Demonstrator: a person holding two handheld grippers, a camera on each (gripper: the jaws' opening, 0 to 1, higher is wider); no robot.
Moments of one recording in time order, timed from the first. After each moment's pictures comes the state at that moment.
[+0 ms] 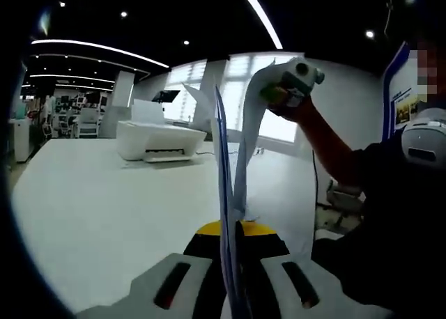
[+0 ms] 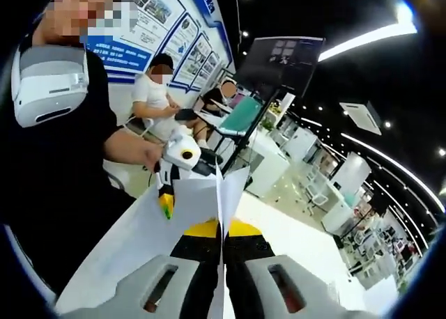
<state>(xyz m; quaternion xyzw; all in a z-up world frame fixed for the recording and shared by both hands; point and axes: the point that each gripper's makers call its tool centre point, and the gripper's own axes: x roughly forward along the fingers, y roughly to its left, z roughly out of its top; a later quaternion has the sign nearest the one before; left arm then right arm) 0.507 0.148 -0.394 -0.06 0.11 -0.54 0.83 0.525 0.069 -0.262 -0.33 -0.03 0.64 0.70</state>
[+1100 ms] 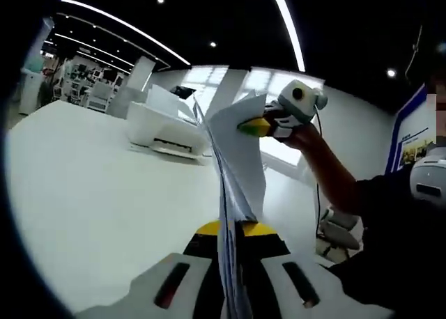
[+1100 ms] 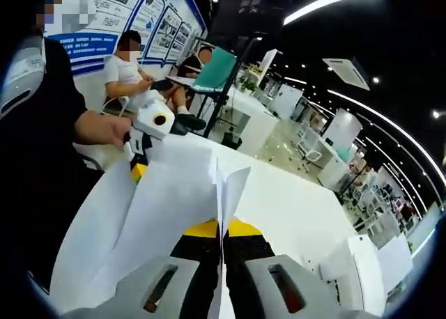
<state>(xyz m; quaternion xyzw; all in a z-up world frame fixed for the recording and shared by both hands) 0.549 0.144 -0.408 -0.17 0.14 -0.51 0.83 0.608 0.067 -0.327 -0.34 0.08 0.58 0.74</state>
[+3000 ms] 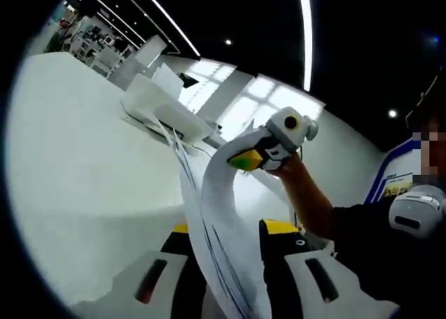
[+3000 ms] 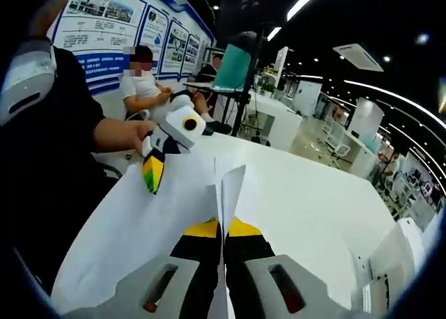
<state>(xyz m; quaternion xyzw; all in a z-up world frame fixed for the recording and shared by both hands) 0.539 0.130 -0.421 -0.27 0.18 -0.54 0.78 0.586 0.094 -0.392 -0.27 0.12 0.66 0.70</state>
